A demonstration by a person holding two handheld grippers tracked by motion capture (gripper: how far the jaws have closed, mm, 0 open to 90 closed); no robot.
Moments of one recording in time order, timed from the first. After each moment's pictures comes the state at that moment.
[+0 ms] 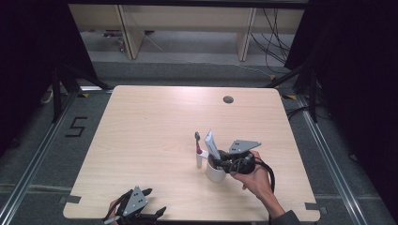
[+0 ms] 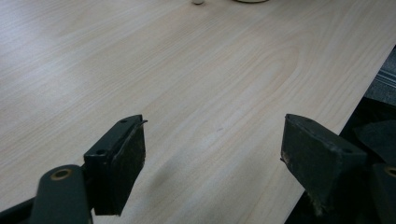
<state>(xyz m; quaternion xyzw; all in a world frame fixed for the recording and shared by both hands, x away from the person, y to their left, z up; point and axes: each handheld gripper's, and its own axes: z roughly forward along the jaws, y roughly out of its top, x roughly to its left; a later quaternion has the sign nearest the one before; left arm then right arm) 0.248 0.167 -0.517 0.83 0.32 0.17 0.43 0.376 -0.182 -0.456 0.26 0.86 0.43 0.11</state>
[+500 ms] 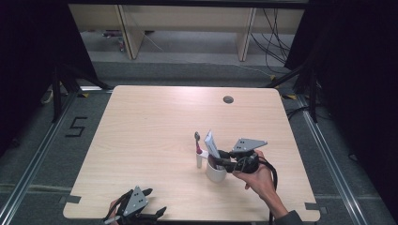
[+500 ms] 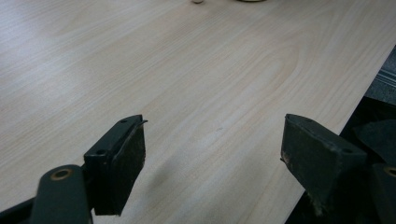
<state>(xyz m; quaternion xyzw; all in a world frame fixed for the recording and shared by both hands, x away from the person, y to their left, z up) 0.248 0.168 -0.517 0.83 0.32 0.17 0.42 0.374 -0.190 -0.448 0.27 0.84 0.46 0.10</state>
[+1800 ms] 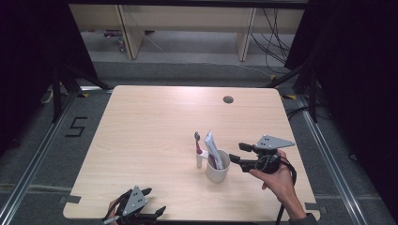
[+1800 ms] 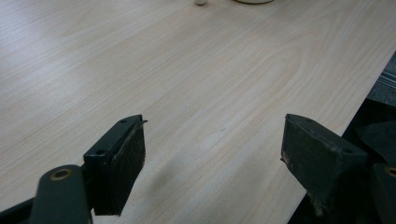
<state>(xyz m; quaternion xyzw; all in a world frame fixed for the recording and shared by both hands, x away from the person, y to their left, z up) 0.248 0.169 -0.516 0.83 0.33 0.17 0.42 0.360 -0.237 -0.423 0.33 0.79 0.49 0.14</state>
